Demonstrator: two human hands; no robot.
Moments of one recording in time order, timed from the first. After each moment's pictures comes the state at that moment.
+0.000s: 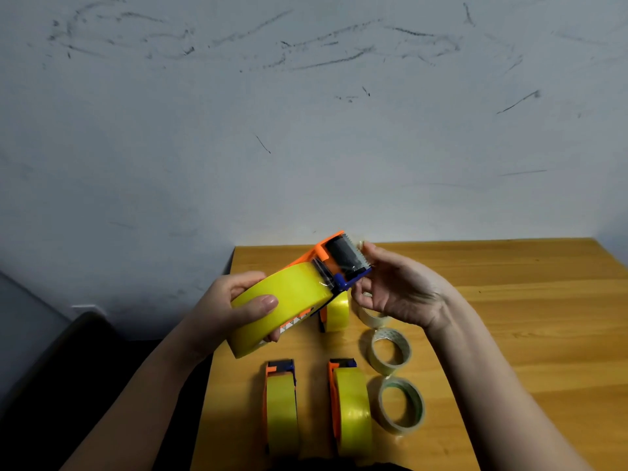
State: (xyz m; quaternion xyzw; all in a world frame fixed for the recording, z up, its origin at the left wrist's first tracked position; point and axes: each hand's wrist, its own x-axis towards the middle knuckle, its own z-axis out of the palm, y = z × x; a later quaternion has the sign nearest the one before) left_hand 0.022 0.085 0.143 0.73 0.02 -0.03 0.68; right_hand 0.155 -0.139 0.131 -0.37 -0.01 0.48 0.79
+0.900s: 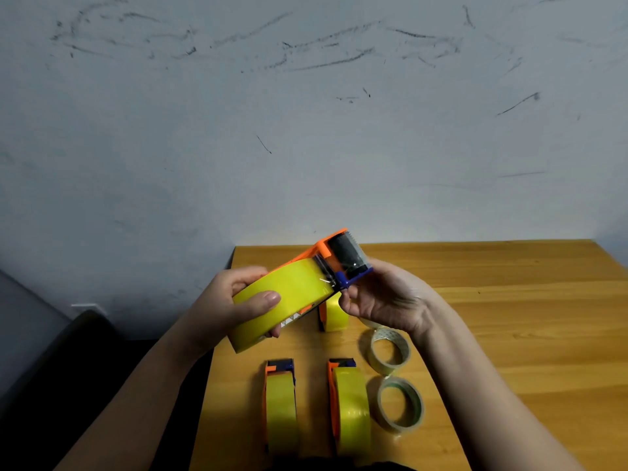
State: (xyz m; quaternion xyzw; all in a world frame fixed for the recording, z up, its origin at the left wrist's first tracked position) left_hand 0.025 0.086 0.145 0.74 0.00 -0.03 0.67; right_hand 0.149 -0.125 0.123 -0.39 0.01 0.49 0.78
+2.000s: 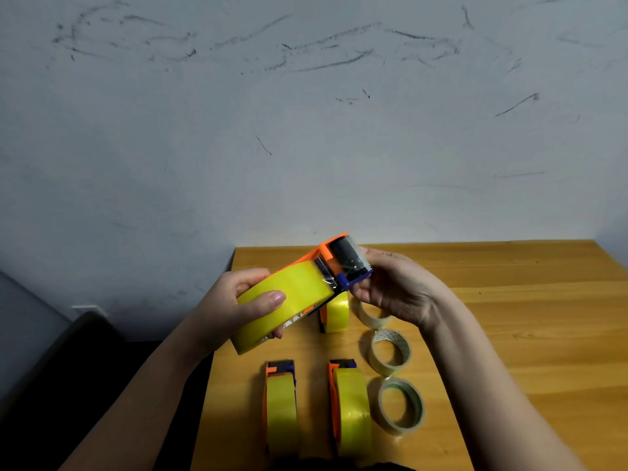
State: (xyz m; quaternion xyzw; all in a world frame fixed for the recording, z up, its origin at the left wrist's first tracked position) left_hand 0.027 0.082 0.142 0.75 0.01 -0.02 0.66; right_hand 0.148 -0.132 0.141 -0.47 -0.03 0.41 0.78
